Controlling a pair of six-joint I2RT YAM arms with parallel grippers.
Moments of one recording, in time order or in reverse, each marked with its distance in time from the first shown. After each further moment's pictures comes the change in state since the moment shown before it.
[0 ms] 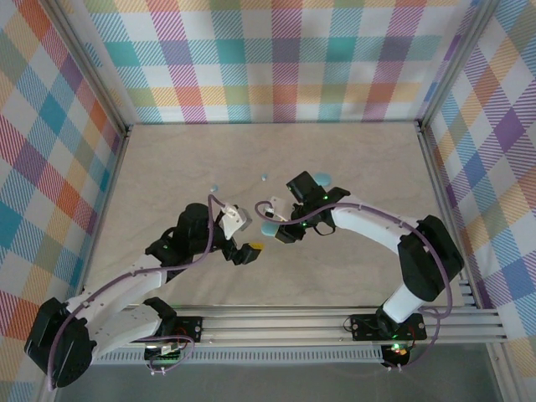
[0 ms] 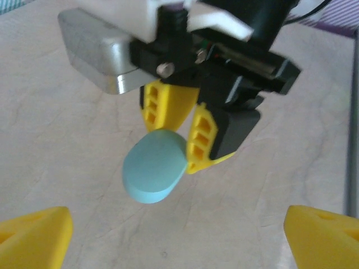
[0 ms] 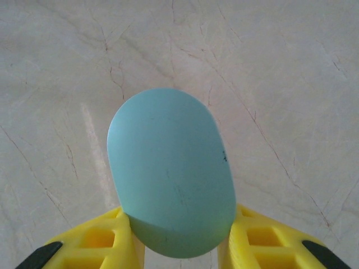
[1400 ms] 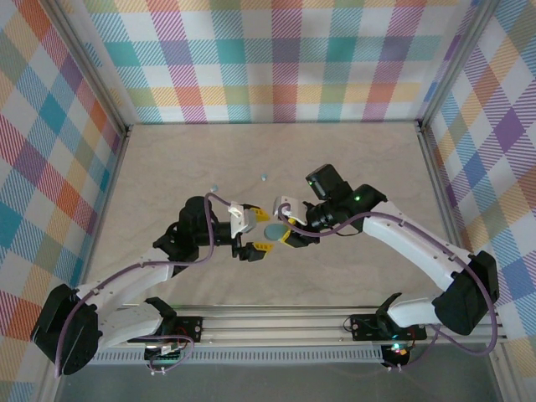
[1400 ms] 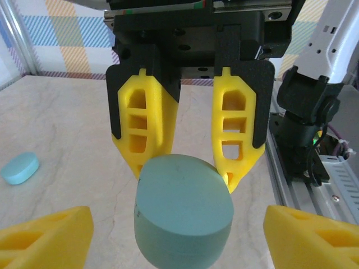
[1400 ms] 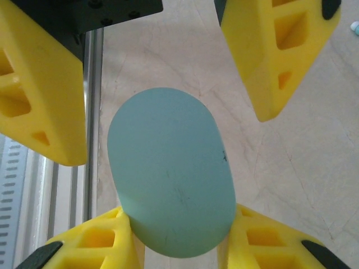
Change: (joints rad) left arm -0.006 0.088 0.034 0.273 0.361 0.039; right arm 0.000 -0.265 0.076 -0.264 -0.201 -0.143
